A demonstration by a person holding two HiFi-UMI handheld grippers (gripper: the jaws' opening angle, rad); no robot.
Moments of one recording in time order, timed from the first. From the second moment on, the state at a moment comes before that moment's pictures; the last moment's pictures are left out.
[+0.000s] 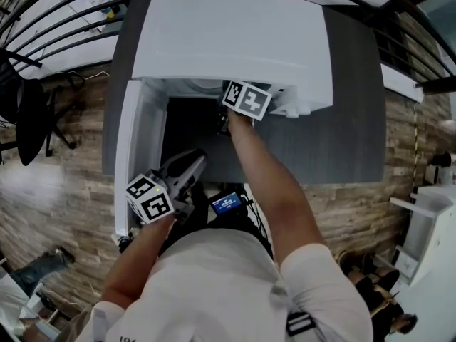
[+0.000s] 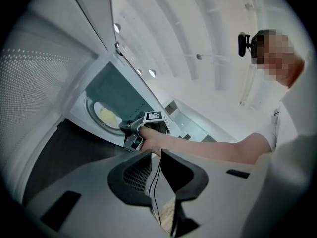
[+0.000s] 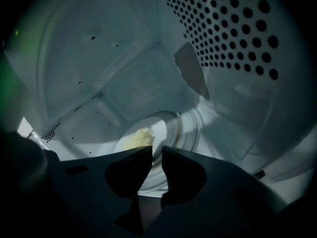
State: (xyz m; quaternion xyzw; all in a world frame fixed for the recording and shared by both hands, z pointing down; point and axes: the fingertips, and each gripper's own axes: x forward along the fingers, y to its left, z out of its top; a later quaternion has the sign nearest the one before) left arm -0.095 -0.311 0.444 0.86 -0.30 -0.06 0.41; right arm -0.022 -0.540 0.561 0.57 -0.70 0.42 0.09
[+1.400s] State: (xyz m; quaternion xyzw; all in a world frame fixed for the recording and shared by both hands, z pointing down) left arm -0.105 -0.442 0.544 0.73 -0.45 -0.07 0.52; right arm 0.013 -0.495 0.557 0.55 -0.67 0.50 0.03
